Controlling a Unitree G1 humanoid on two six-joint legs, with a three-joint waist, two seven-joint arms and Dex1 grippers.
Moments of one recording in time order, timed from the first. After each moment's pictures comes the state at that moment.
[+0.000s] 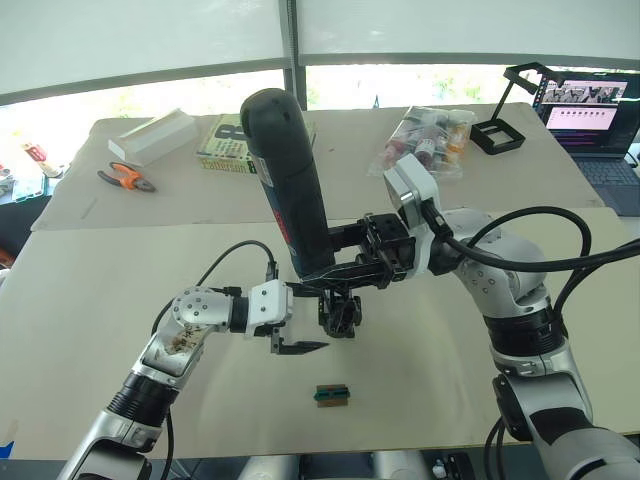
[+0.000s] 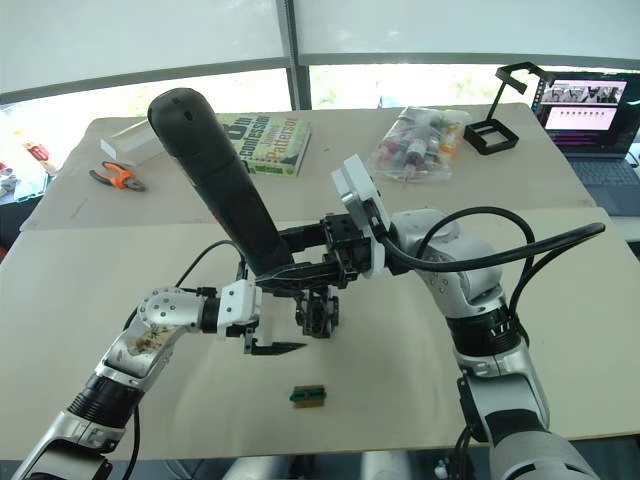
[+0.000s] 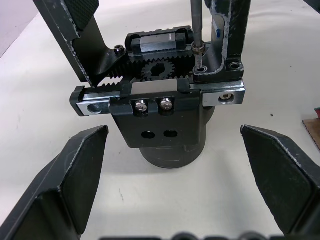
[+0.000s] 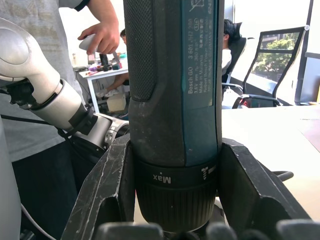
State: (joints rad) left arm -0.33 0.56 -0.26 -0.02 -0.19 -0.03 -1.17; right arm -0.76 -0.42 0.14 -0.16 0.71 0.65 1.26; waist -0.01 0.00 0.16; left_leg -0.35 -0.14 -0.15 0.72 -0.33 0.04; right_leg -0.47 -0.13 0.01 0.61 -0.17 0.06
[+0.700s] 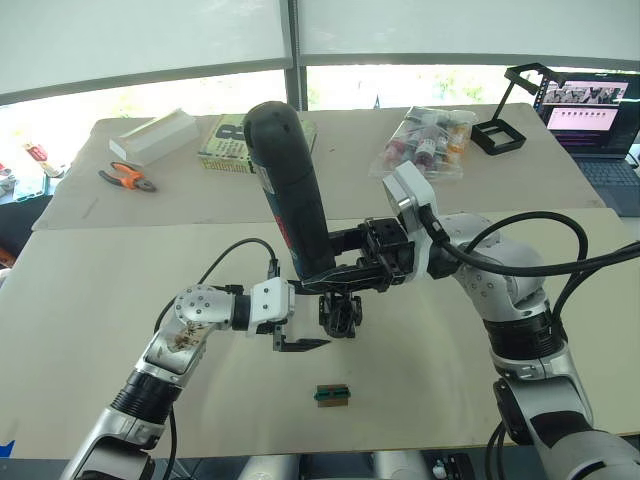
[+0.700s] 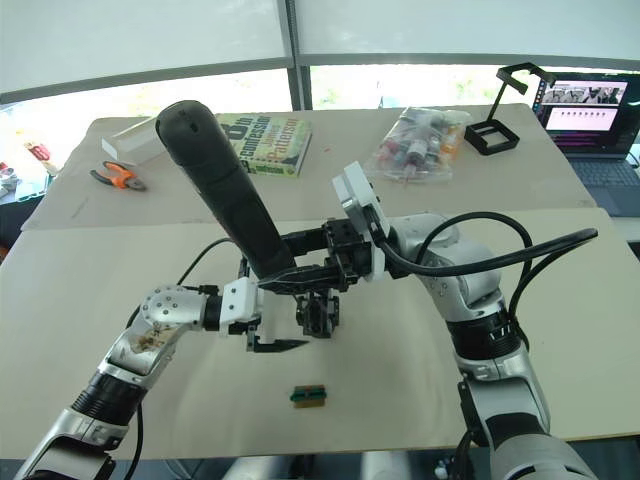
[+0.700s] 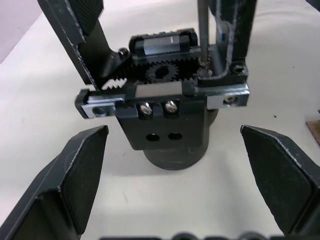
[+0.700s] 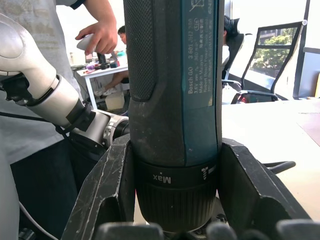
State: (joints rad) left arm -0.36 0.53 -0.26 0.02 -0.18 -0.03 -1.16; right arm -0.74 -0.42 0.15 -0.17 0.69 0.64 1.26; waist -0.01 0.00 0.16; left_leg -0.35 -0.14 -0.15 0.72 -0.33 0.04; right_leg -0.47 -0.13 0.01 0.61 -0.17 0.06
